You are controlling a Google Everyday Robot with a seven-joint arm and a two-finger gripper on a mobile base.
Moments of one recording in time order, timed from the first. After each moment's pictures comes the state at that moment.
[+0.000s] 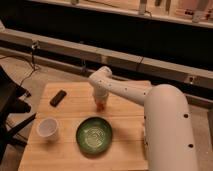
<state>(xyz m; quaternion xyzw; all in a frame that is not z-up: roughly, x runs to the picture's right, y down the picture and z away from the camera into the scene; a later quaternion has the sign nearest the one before) -0.017 0.101 0.932 -0.24 -0.20 -0.57 0.76</state>
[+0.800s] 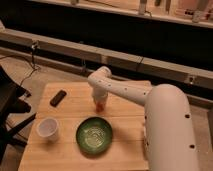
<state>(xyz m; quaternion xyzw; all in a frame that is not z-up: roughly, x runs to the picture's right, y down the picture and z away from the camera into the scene) -0.021 0.104 0.925 -0.24 -0.21 -0.57 0.76</state>
